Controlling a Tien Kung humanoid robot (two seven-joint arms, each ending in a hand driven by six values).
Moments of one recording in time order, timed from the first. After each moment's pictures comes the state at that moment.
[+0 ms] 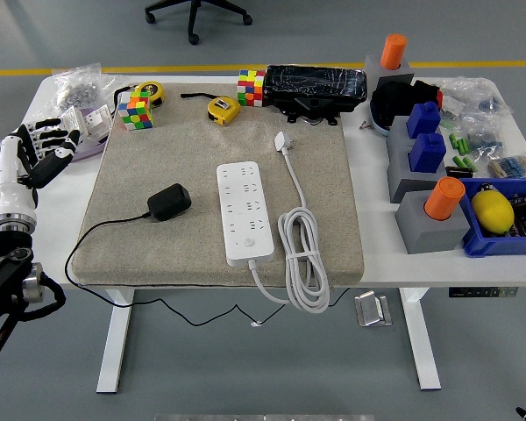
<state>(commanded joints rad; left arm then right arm) -0.34 0.34 -1.09 -1.06 0.90 0.51 -0.31 -0.03 -0.31 1.06 0.45 -0.77 -0.04 -0.07</state>
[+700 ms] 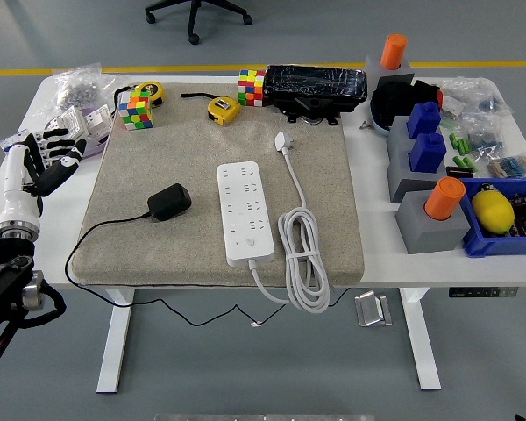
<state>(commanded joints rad) -0.31 0.34 -1.09 -1.09 0.92 0.49 -0.28 -0.06 -0.28 1.13 0.45 -0.78 -0.04 -0.08</state>
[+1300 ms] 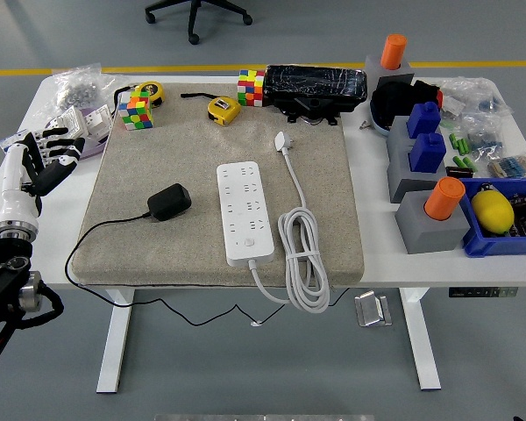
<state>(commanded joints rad) -0.29 0.35 -1.11 -1.12 0.92 0.48 -0.27 -0.06 -0.27 1.15 0.45 -0.79 -0.04 -0.08</state>
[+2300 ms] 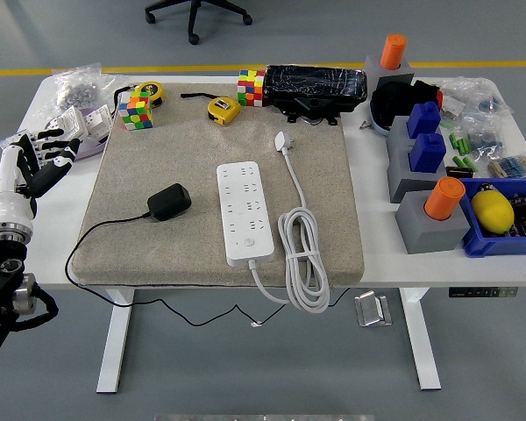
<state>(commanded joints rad) -0.27 0.36 -1.12 -1.14 0.93 0.47 -0.25 -0.07 -0.25 1.15 0.43 -0.78 -0.04 -0.07</state>
